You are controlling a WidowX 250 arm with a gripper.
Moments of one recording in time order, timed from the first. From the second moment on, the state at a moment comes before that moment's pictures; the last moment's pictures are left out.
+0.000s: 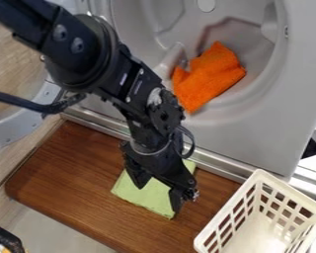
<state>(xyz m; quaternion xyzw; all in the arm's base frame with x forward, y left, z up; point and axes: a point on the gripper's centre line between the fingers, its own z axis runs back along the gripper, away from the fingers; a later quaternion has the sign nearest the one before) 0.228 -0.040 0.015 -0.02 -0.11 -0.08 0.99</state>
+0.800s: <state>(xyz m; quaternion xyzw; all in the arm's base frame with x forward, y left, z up) 0.254 -0.118 -0.006 -0.05 -0.10 -0.13 0.99</state>
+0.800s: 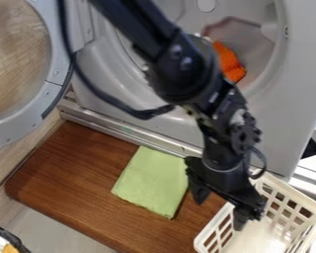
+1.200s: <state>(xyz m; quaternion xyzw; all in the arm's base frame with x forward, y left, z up) 0.252 -0.117 -0.038 -0.04 -0.06 -0.13 0.99</state>
